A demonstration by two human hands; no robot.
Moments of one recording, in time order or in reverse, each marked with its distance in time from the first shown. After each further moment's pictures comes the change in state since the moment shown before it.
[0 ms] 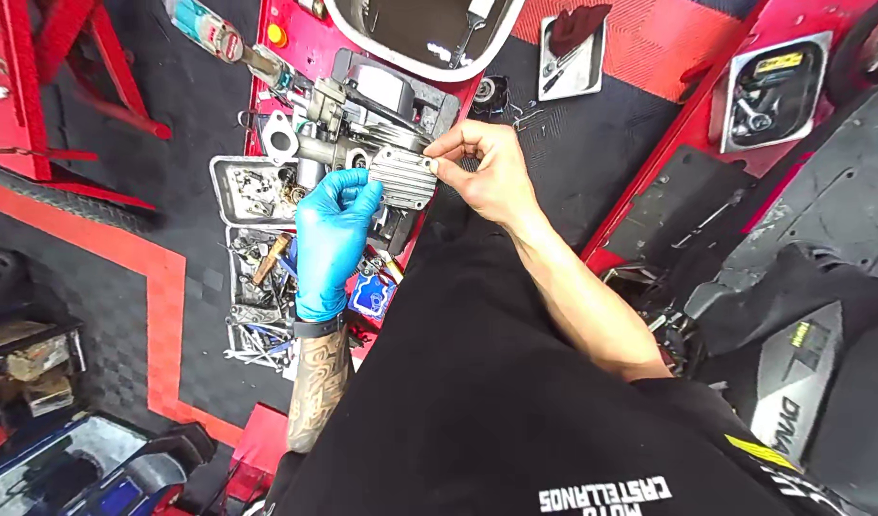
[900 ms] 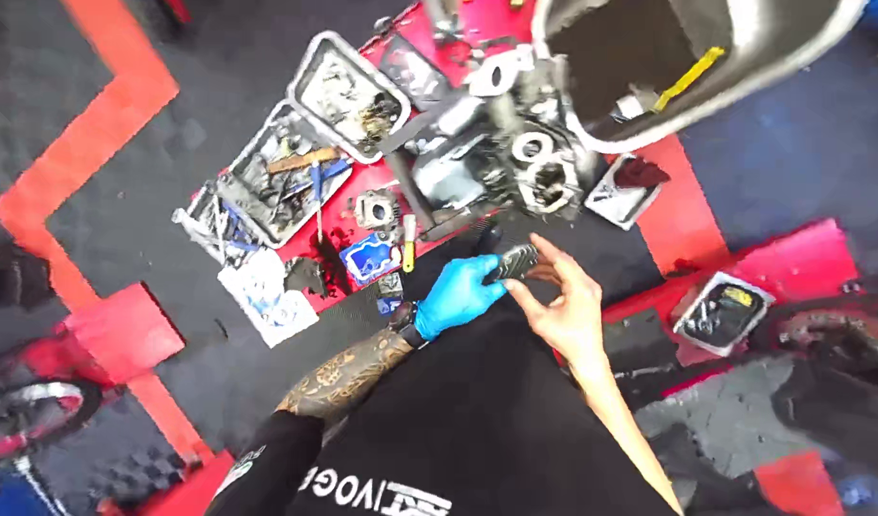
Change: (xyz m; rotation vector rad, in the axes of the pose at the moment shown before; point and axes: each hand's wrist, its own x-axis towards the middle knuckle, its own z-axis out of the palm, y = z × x) left_hand -0.101 -0.097 0.083 -0.284 -0.031 0.130; right_hand -0.102 -0.024 0.021 -0.513 -0.398 0.055
